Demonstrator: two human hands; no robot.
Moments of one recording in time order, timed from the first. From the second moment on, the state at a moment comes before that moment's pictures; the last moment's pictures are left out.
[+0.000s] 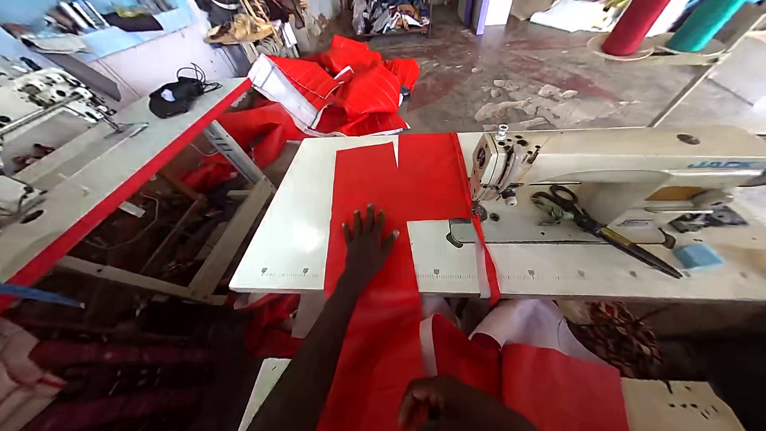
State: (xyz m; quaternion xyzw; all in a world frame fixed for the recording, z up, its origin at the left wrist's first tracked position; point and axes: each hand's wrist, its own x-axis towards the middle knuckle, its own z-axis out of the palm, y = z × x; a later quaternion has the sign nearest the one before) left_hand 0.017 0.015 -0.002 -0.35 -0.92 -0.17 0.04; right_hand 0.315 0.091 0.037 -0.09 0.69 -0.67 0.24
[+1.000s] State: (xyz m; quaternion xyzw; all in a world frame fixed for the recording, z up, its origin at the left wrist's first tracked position) left_hand 0.033 0.064 -0.003 -0.43 -0.82 -0.36 0.12; right_hand 0.318 0.193 0.043 0.29 0.82 -0.48 -0.14
